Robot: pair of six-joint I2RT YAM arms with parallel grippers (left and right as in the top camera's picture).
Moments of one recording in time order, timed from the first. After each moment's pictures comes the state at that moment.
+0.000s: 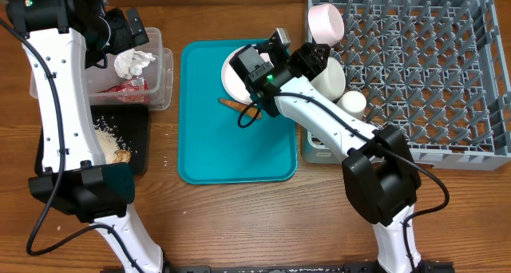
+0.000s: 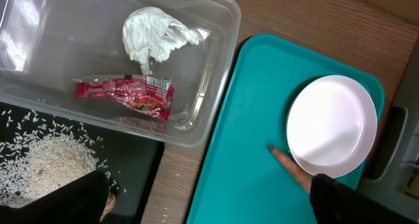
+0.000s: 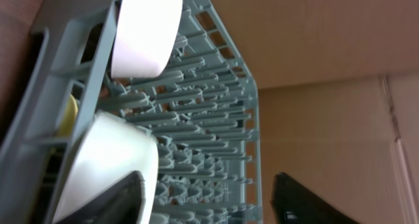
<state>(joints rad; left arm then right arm) 0.16 2.05 2.39 -1.49 0.12 -0.26 0.65 2.15 1.79 -0.87 1.22 -0.03</state>
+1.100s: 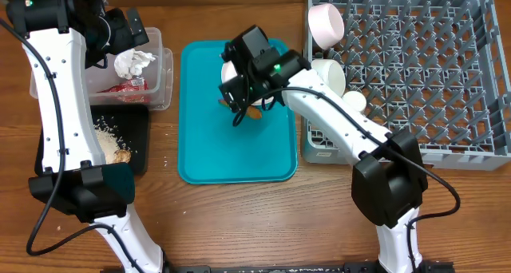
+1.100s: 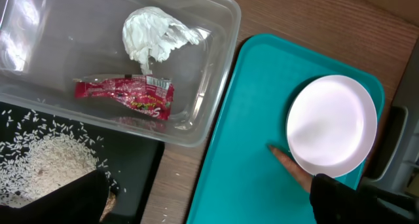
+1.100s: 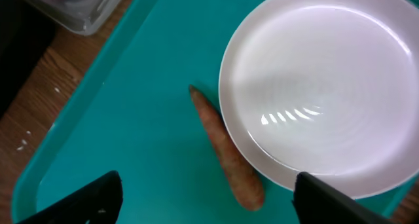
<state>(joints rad) 0.16 2.05 2.39 -1.49 0.12 -0.26 0.63 2.12 1.83 -0.78 -0.13 0.09</state>
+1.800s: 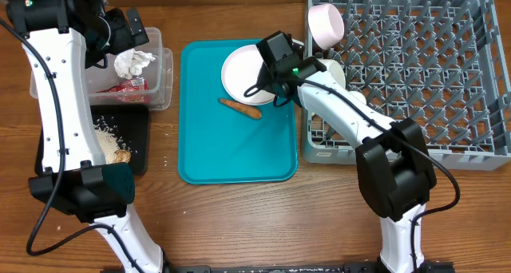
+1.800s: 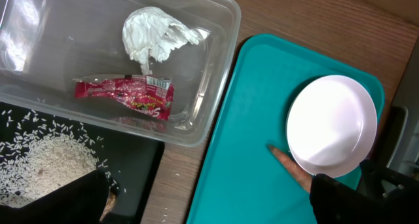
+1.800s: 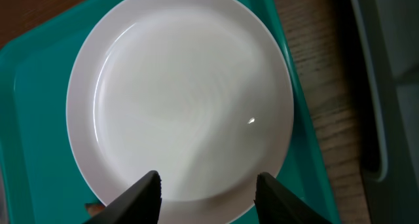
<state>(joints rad) 0.16 2.05 2.39 -1.49 0.12 -0.26 0.53 2.13 1.68 -0.61 0.12 0.84</state>
